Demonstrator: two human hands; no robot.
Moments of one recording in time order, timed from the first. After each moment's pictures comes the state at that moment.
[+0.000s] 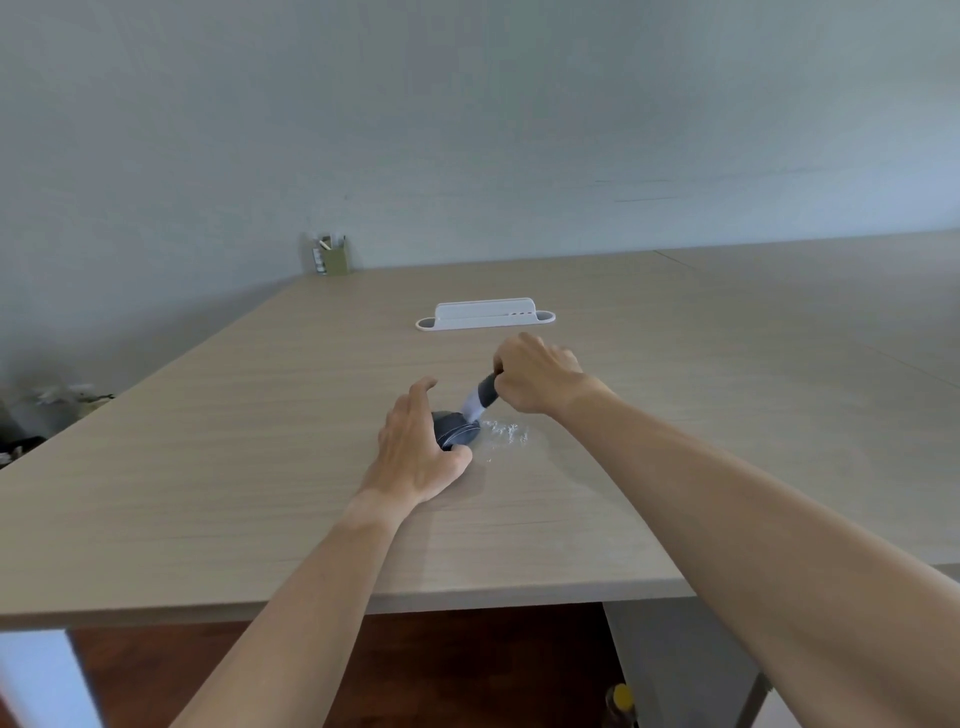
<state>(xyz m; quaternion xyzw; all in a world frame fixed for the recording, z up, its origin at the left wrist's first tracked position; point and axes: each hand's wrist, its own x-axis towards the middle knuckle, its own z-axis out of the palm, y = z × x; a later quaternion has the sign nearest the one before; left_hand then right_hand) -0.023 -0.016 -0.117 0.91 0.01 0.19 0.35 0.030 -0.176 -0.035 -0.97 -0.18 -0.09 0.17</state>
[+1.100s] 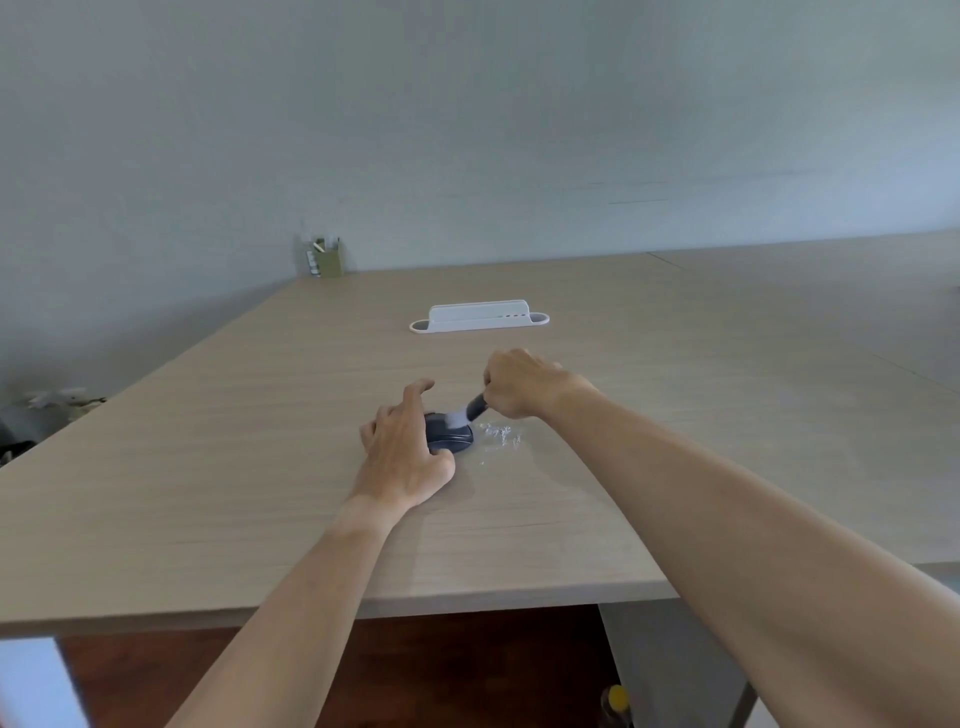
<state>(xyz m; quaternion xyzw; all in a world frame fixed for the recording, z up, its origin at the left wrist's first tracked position) -0.024 -0.015 -0.117 0.93 -0.02 0.23 0.28 0.026 -0.174 -0.031 -0.97 -0.18 0.01 0.17</state>
